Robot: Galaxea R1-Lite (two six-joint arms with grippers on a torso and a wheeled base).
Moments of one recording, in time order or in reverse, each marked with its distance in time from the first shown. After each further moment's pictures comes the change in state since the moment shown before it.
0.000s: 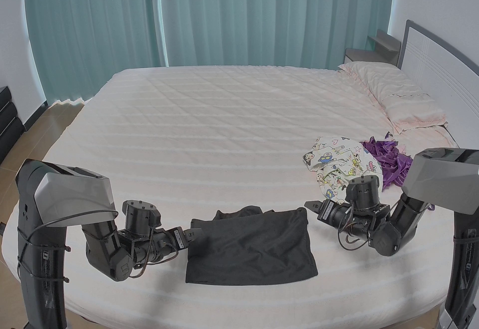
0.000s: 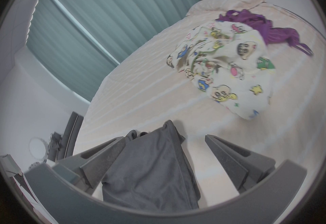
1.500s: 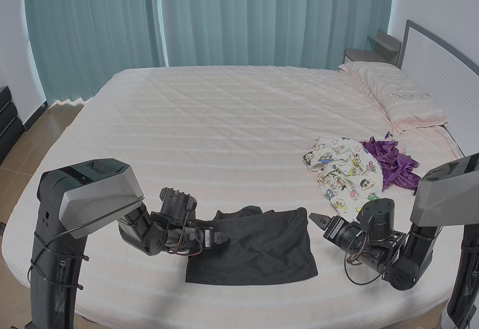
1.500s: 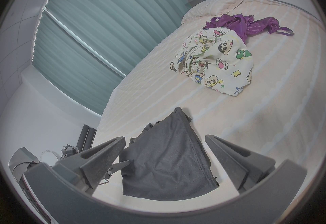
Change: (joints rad) left arm -0.076 0.099 -0.444 0.553 -0.057 0.258; right arm 0.126 -0.097 0.369 -0.376 -0.117 0.165
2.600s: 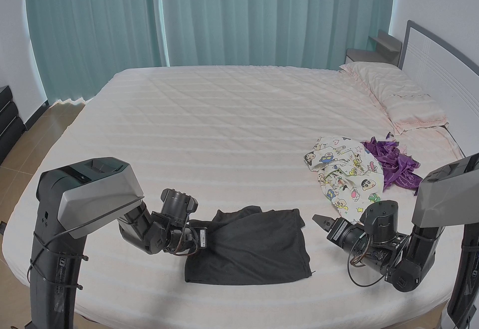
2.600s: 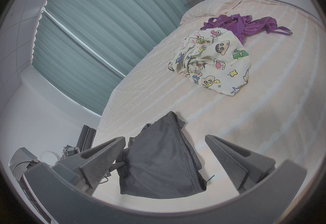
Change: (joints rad) left arm 0.004 -0.005 -0.012 0.078 0.179 -0.040; right arm -0.014 0.001 0.037 -0.035 0.004 0.001
